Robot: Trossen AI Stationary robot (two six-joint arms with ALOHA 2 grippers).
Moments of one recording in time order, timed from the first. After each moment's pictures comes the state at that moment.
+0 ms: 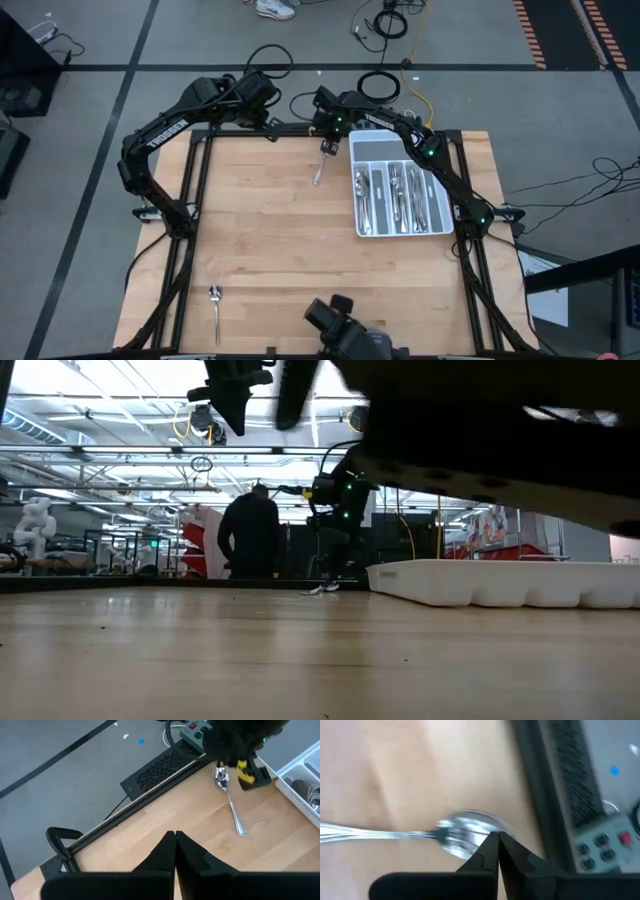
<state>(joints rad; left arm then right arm) 0.53 1.61 1.92 -1.37 -0.32 -0.33 -0.66 2.53 2.31 -1.05 -0.08 -0.33</state>
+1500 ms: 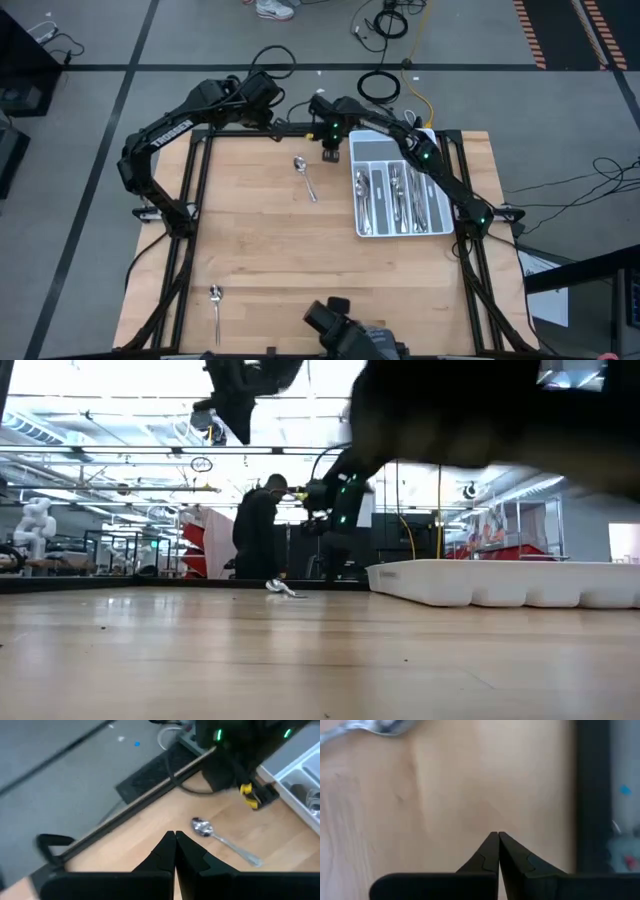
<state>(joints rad) 0.55 1.62 1.85 -1.28 -0.30 -0.31 -0.62 2.57 2.36 -1.11 -0.14 -0.53</state>
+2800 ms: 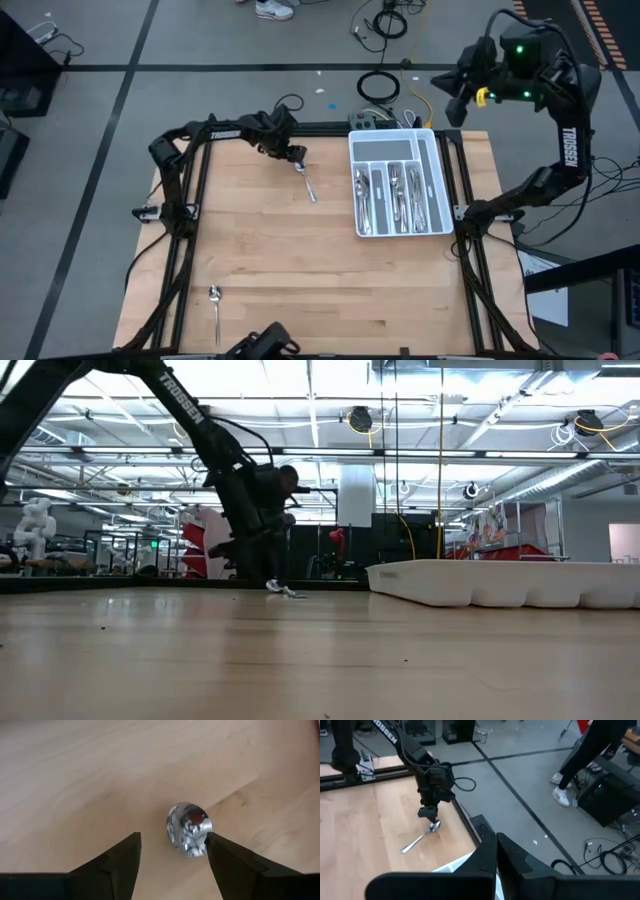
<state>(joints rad) 0.74 1.91 1.23 -0.51 0.24 -0.44 -0.72 1.43 2.36 -1.42 -0.10 -0.25</state>
